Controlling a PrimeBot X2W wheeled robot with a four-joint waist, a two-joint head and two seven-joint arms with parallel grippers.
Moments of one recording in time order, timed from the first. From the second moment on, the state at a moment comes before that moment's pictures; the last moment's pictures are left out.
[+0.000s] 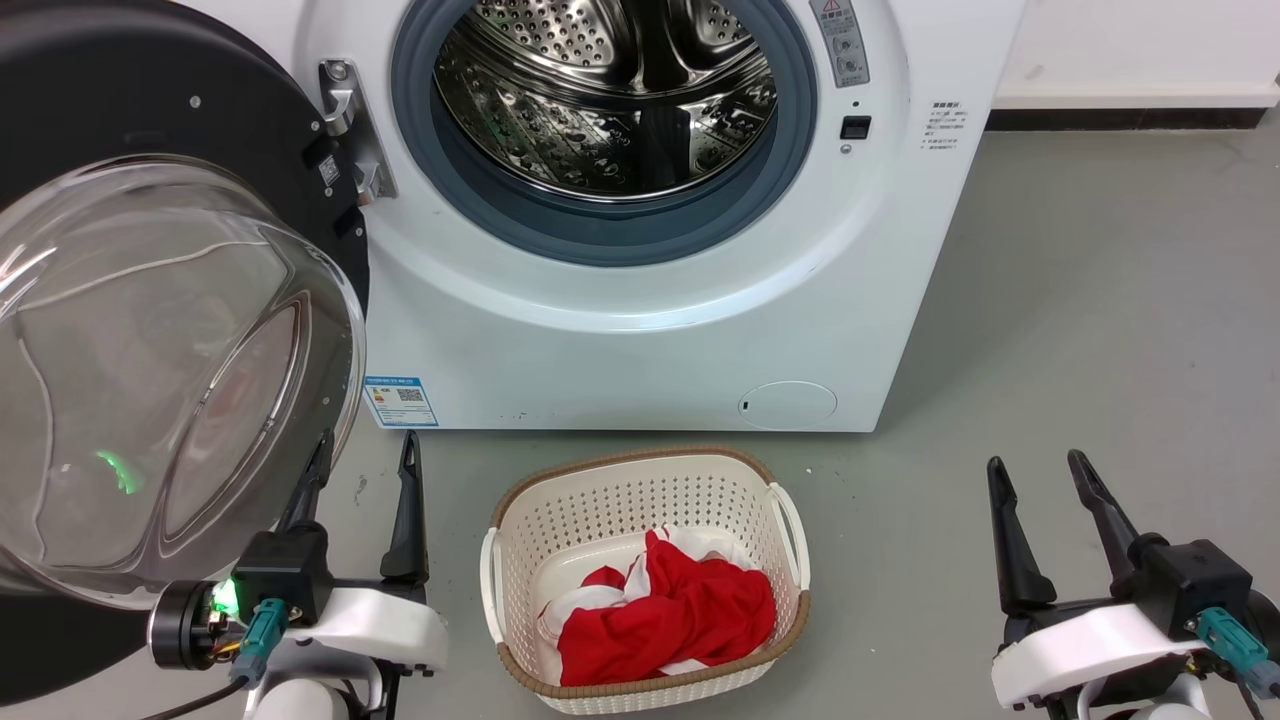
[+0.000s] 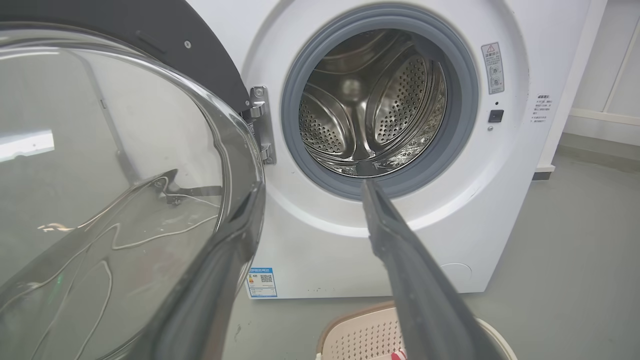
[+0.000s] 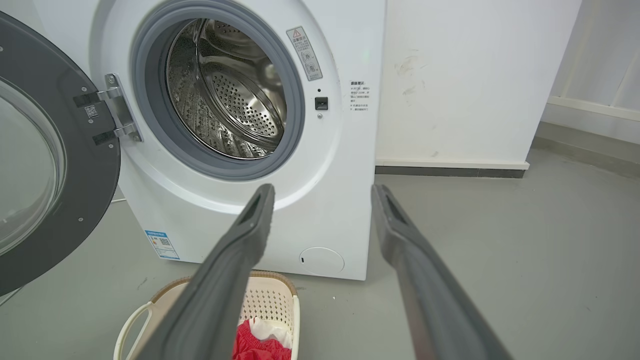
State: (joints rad) left arm -0.10 0.10 -0.03 0.17 -0.08 0.00 -0.26; right arm -0.01 -0.05 -0.02 0.09 0.08 0.13 -0.19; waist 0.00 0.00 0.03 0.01
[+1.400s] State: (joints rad) left arm -0.07 0.08 0.01 0.22 -0.48 -0.04 -0.16; right arm -0.01 -0.05 -0.04 0.16 0.49 0.13 -0.11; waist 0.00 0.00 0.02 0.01
